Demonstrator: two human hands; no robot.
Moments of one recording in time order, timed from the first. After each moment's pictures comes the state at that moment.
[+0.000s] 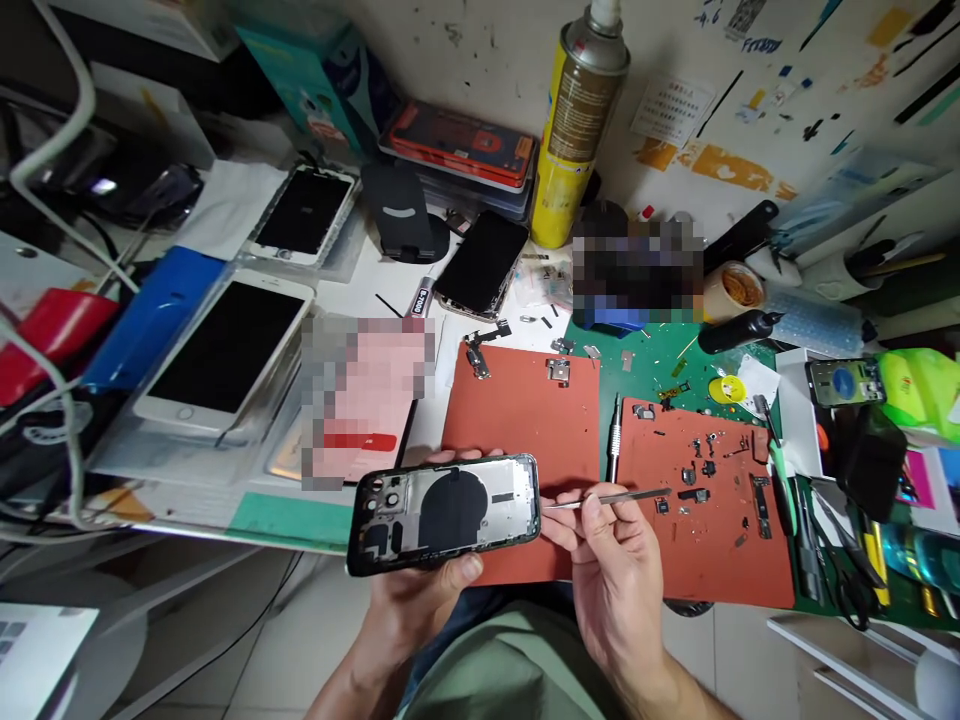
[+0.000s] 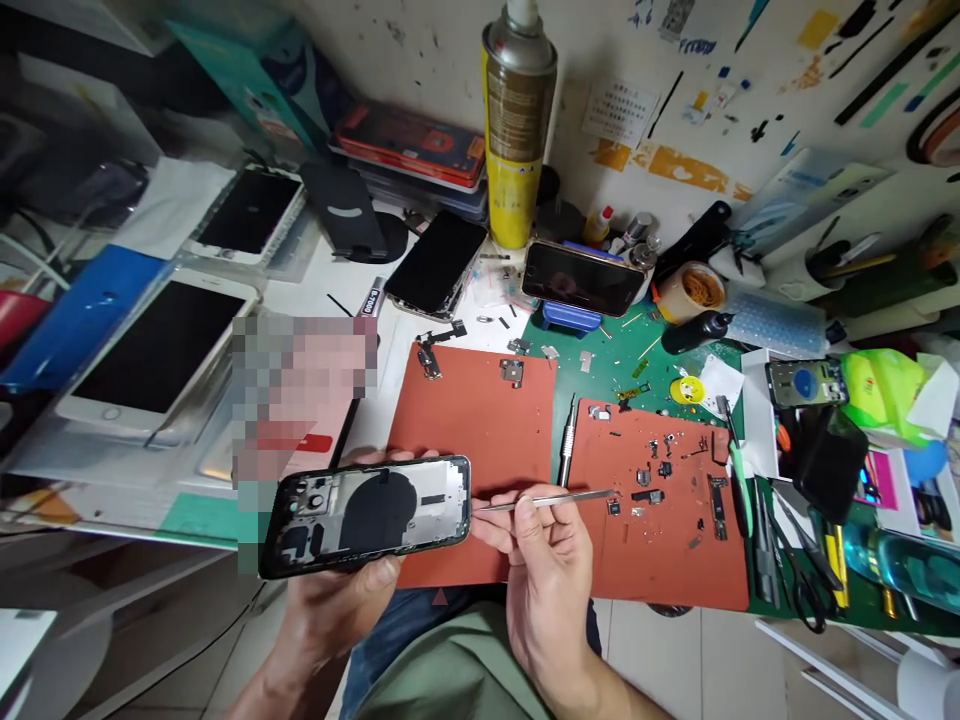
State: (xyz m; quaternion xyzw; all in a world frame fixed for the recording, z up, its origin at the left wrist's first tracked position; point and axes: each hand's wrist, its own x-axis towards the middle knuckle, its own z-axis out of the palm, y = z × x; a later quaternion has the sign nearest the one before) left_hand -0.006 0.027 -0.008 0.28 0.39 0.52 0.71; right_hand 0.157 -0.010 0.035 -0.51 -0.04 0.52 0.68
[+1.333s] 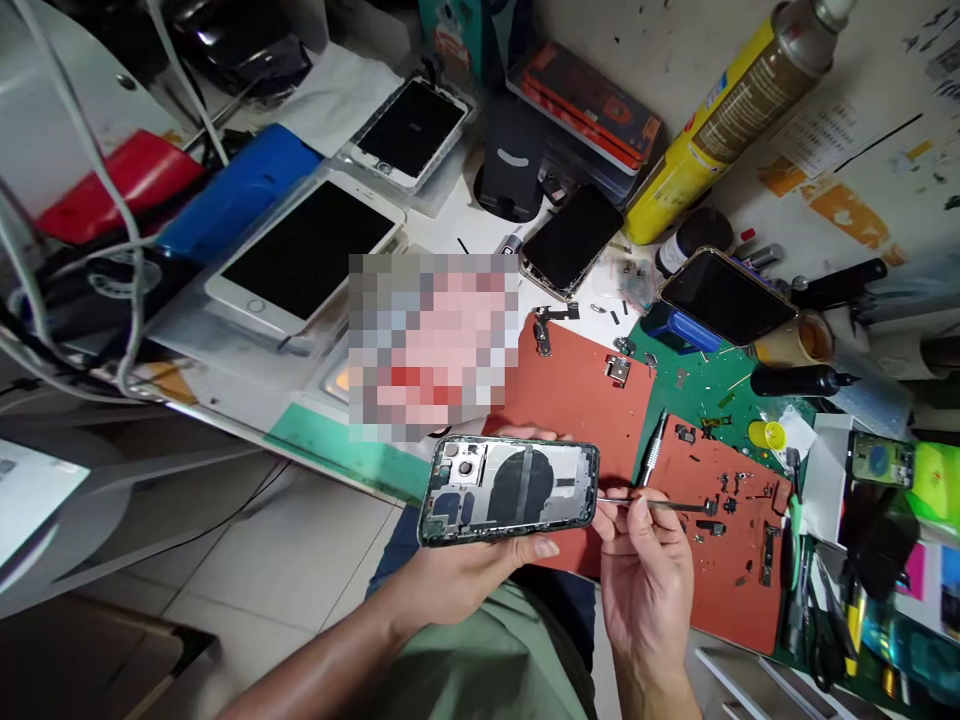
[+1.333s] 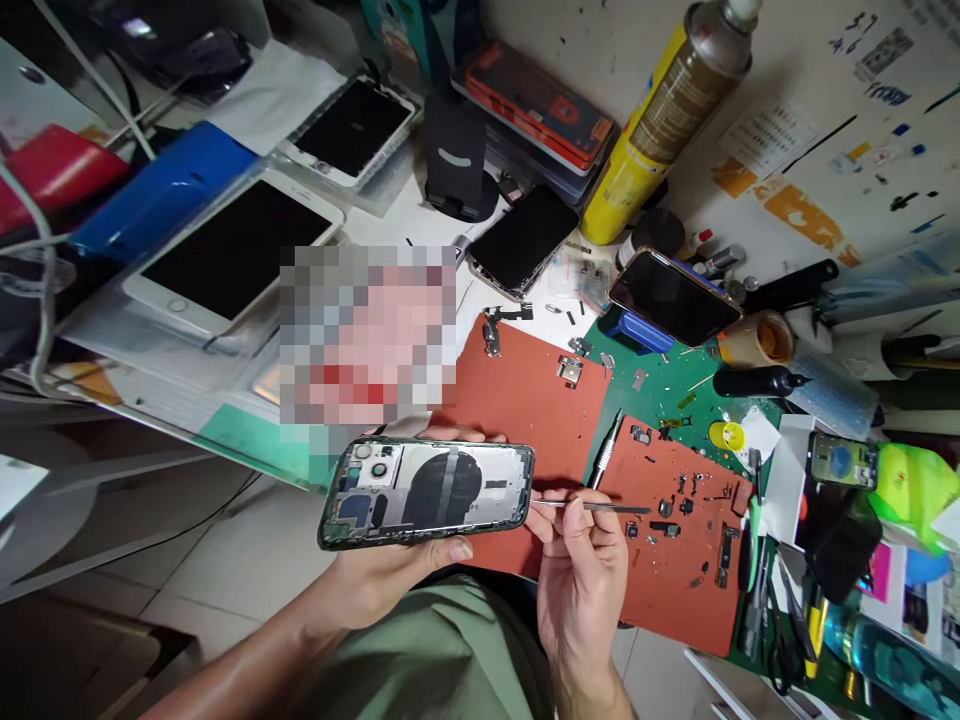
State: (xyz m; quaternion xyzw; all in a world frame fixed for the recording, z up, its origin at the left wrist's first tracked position) left_hand -0.015 0.034 0.009 0.58 0.45 0.35 0.59; right_hand 0.182 -0.018 0.020 -0.57 -0.09 0.51 0.64
